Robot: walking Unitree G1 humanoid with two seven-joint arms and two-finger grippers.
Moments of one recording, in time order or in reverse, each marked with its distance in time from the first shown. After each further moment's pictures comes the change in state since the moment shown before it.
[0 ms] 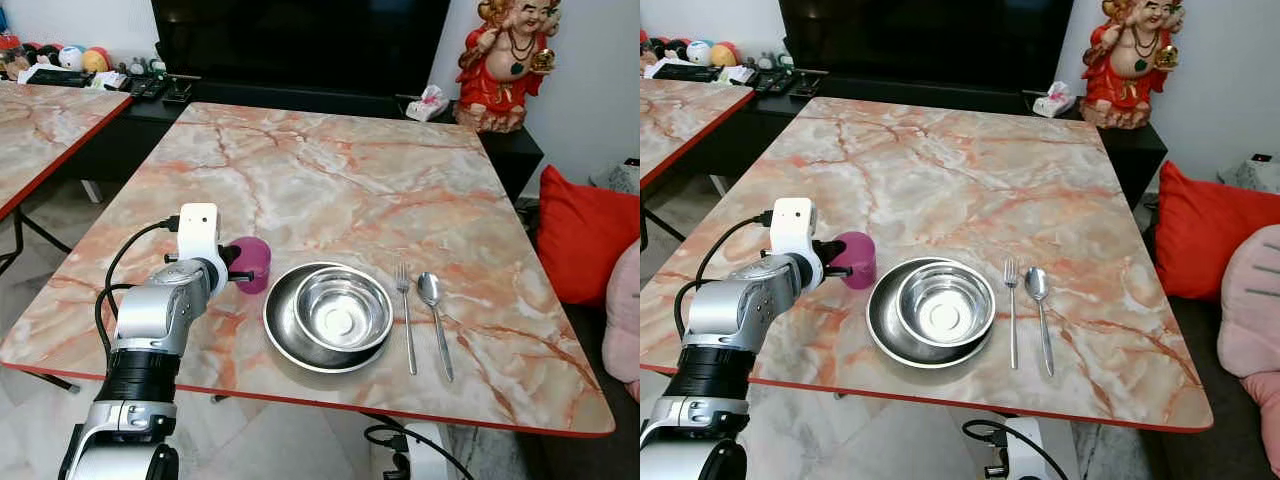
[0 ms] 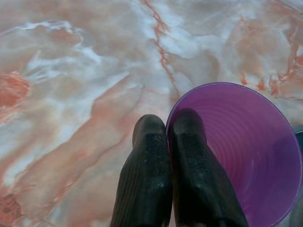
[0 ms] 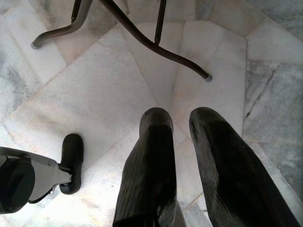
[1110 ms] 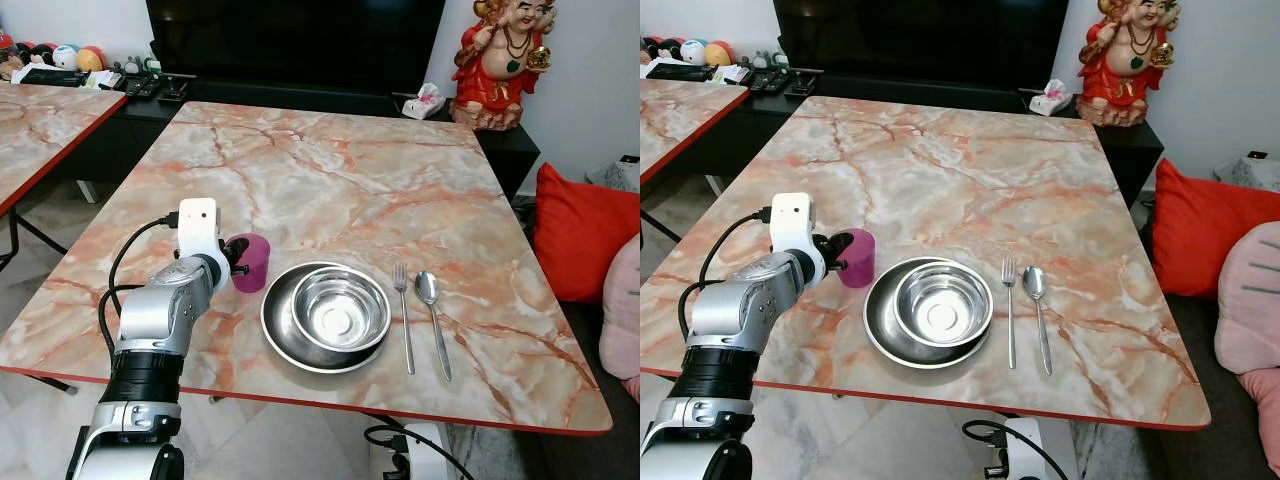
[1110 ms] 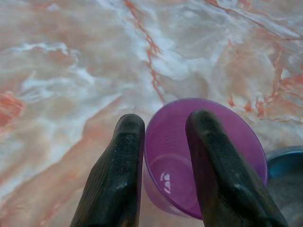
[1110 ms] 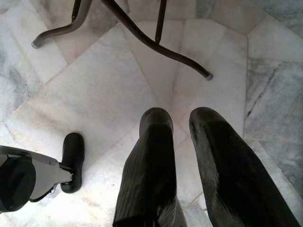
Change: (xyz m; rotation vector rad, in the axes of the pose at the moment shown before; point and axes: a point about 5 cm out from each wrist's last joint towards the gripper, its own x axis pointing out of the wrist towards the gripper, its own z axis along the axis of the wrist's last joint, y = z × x) left arm 0.000 -0.001 0.007 -0.017 -0.086 -0.012; right arm 0.000 0.000 0.000 0.000 0.001 0.006
